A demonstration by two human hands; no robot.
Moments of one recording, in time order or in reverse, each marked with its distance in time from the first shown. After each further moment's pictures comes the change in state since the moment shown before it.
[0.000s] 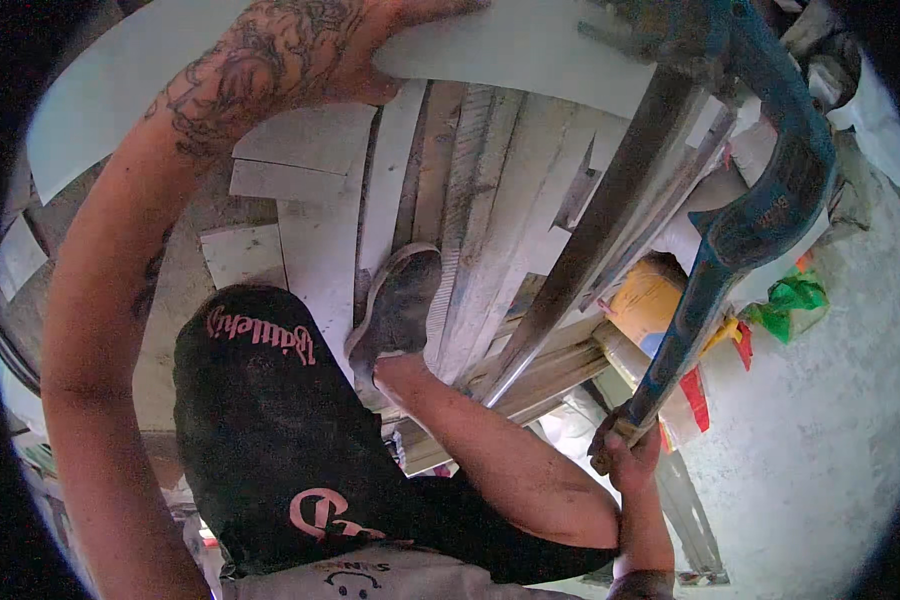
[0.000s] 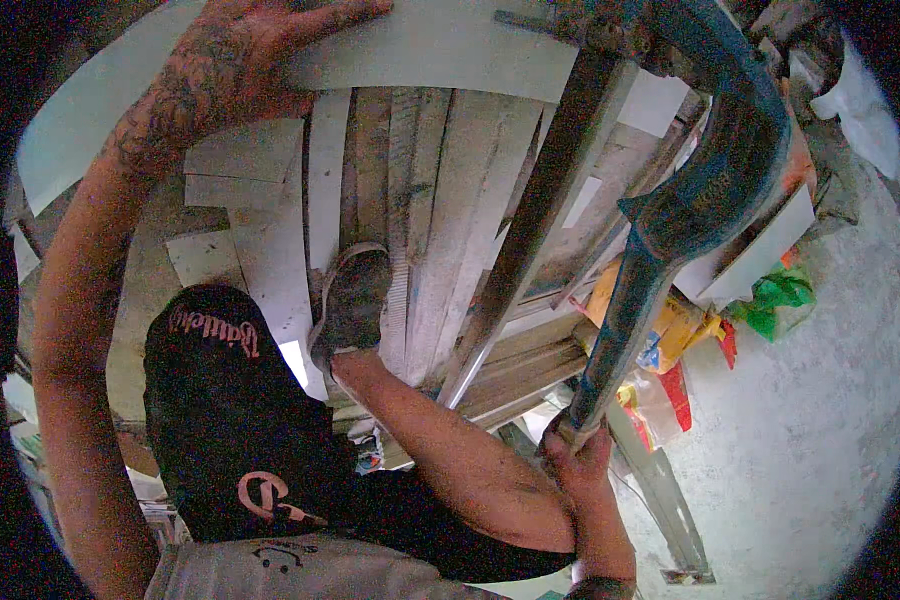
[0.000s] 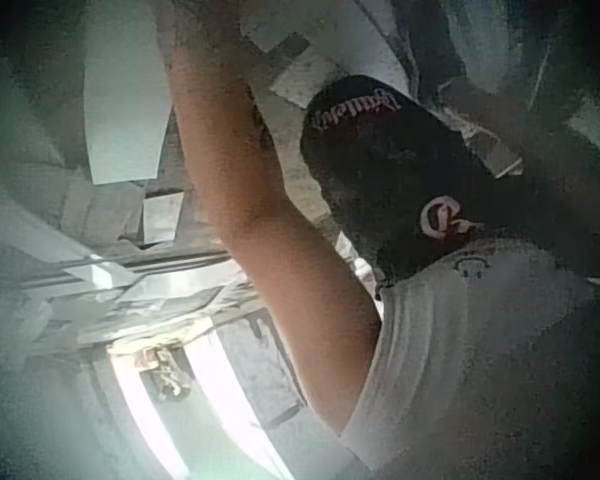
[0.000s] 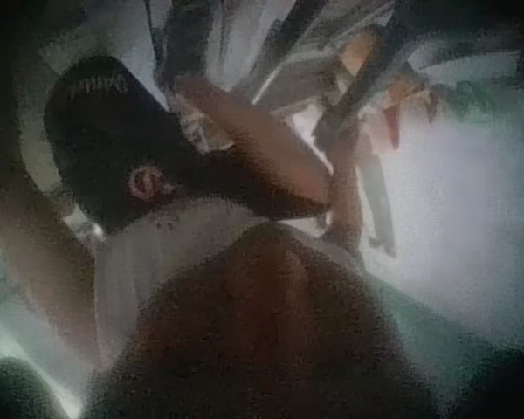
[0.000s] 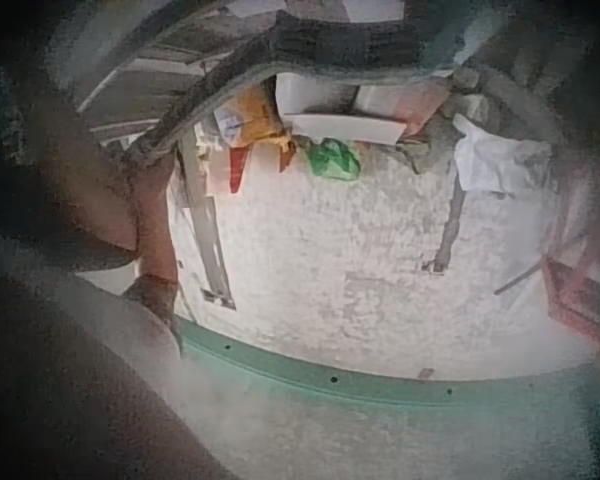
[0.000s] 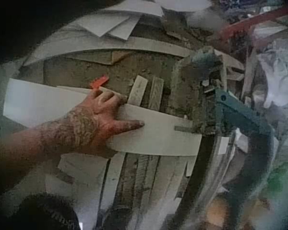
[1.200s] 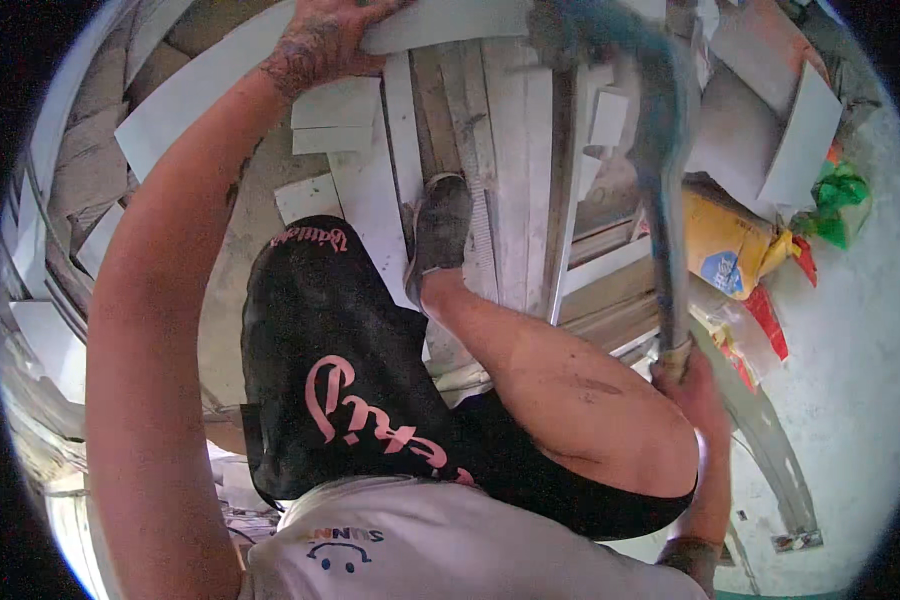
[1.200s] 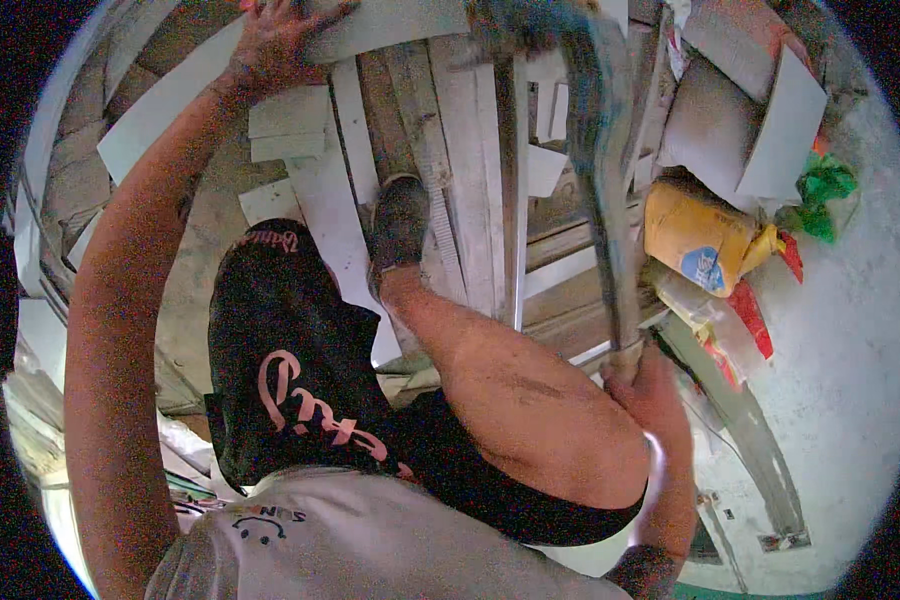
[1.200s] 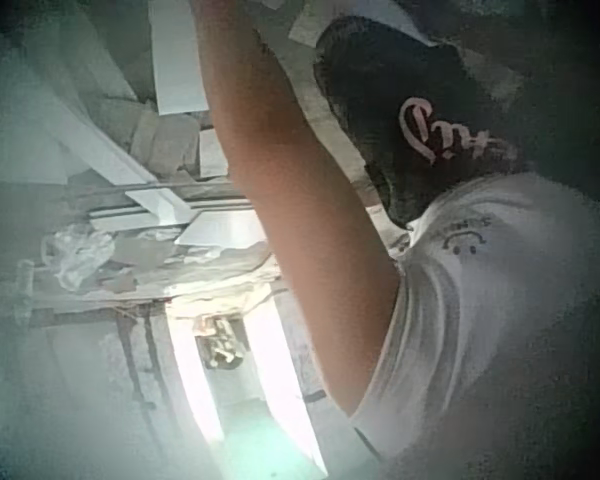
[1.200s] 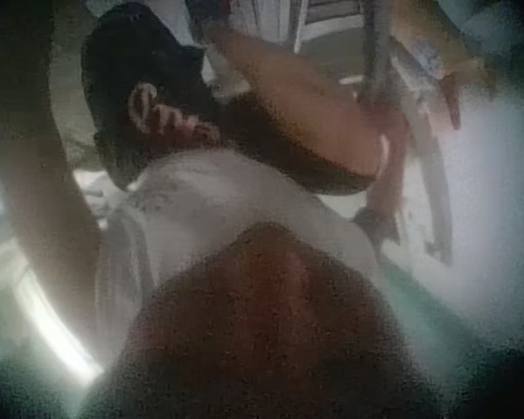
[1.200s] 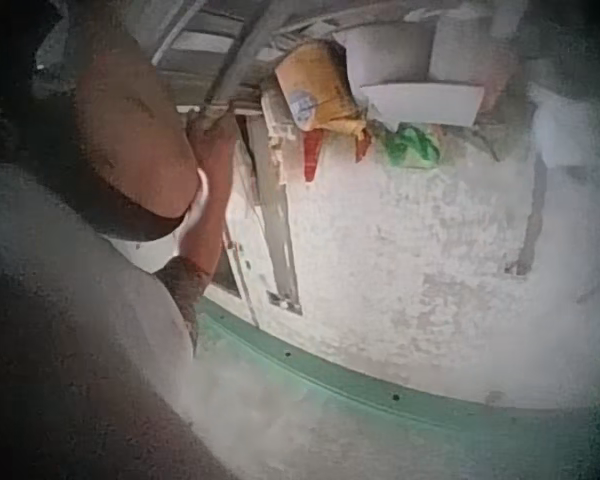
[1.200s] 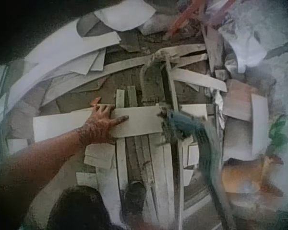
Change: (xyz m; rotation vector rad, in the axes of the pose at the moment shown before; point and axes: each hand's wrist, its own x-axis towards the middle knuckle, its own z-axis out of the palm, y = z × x) left_hand 0.064 0.055 -0.041 0.134 -0.568 -0.213; right_hand -0.061 0.001 -0.047 -0.623 -0.131 -0.013
